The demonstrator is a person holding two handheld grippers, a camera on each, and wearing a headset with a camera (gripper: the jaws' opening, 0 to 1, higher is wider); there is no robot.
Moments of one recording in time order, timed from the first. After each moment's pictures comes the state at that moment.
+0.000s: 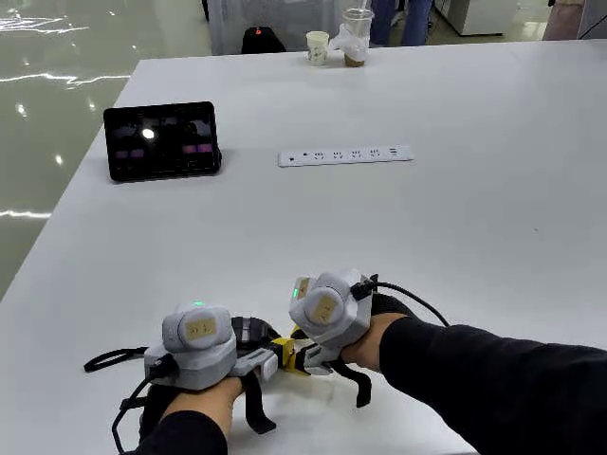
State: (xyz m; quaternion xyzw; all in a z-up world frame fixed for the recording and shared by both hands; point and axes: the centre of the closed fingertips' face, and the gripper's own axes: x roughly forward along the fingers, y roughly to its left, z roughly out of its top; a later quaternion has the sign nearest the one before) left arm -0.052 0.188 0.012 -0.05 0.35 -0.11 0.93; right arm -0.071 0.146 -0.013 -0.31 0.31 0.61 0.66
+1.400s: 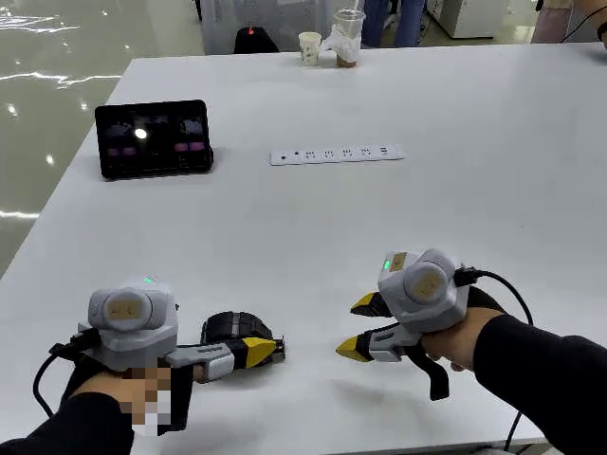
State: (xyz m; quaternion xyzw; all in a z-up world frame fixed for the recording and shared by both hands) left arm -0.060 0.212 0.051 0.00 0.31 -0.25 0.92; right arm -0.057 0.044 0.033 -0.23 0.31 0.55 0.74
